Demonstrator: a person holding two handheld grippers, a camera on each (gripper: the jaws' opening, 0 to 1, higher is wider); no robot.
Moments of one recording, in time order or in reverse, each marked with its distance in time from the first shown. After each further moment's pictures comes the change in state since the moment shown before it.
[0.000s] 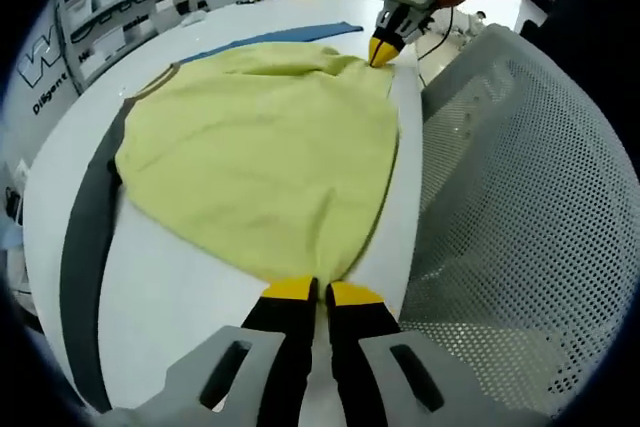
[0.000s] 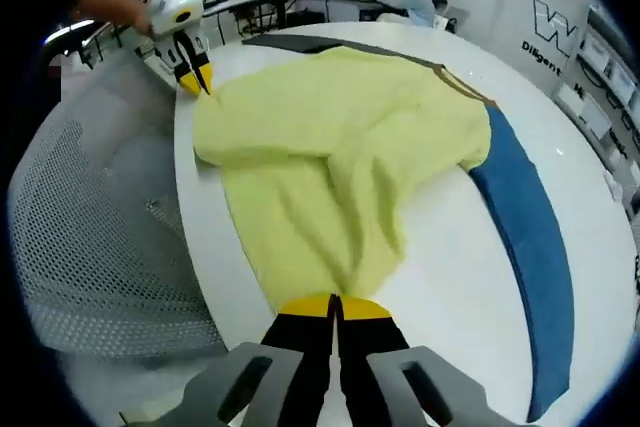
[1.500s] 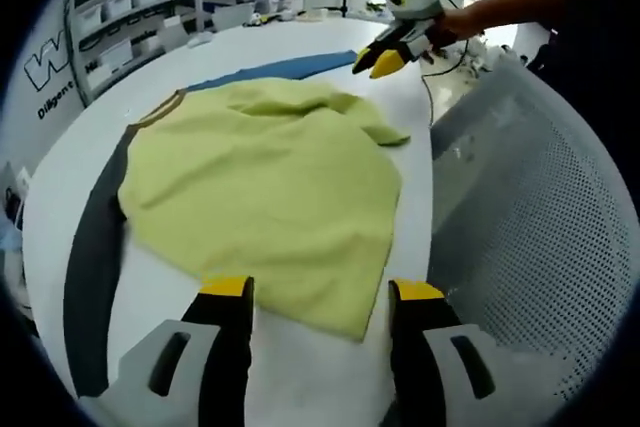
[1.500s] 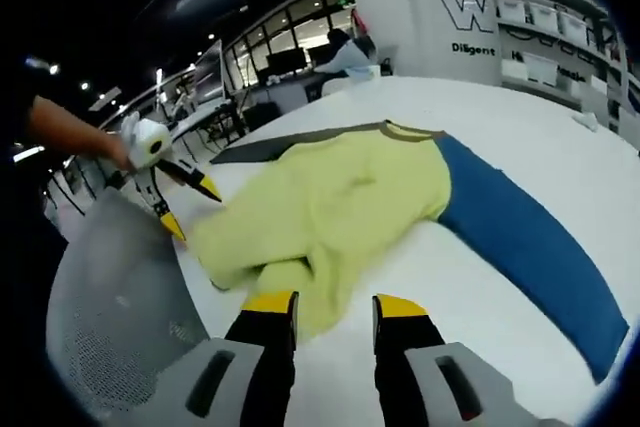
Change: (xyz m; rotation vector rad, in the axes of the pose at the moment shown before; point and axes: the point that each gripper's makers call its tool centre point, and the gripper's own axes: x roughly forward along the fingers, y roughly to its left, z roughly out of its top) left arm 0.007 0.002 0.034 0.017 -0.083 0.000; right arm -0.014 -0.002 0.073 0.358 -0.359 0.045
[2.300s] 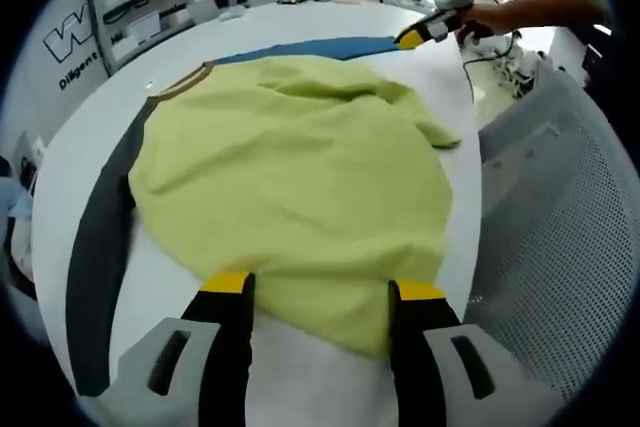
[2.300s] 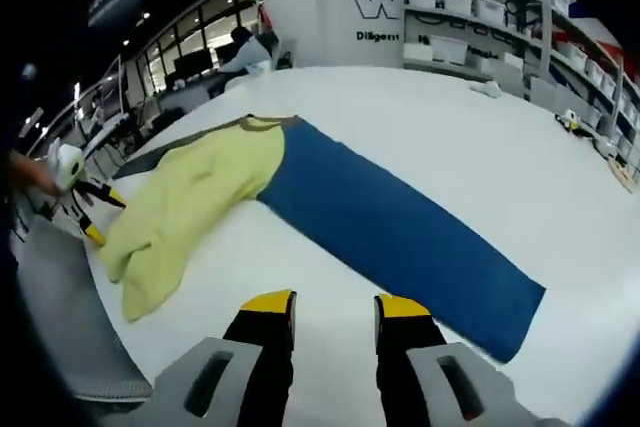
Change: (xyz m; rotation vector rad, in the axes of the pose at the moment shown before) left arm 0.024 0.032 0.011 -0.115 0.048 0.111; right arm -0.059 -0.140 -0.028 0.115 0.024 -0.373
